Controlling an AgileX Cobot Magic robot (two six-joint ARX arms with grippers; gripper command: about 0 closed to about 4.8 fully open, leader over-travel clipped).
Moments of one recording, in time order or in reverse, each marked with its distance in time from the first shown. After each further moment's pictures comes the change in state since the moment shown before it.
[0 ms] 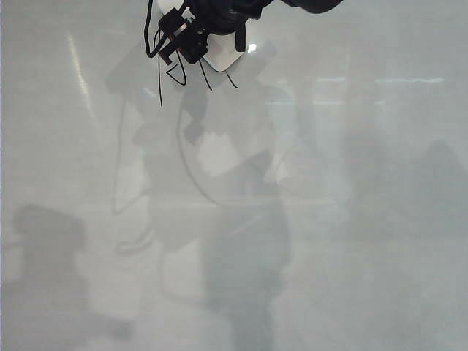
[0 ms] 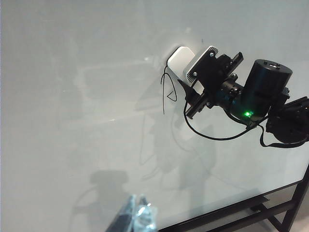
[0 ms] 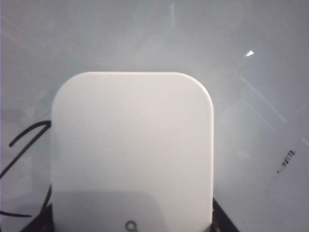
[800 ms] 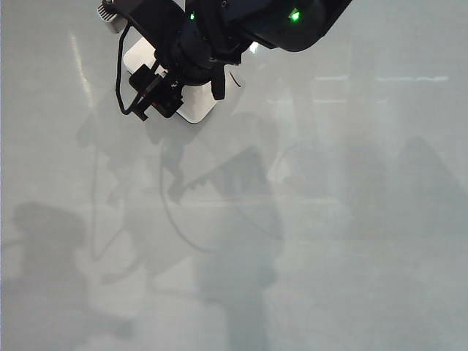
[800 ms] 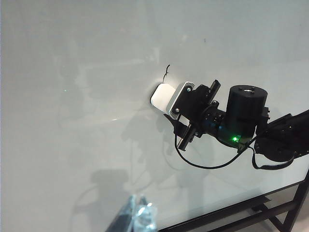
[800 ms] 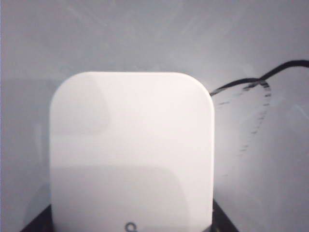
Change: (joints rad) left arm 0.000 0.000 0.000 -0.001 0.000 0.000; right arm 0.050 0.086 -0.009 -0.082 -0.038 0.016
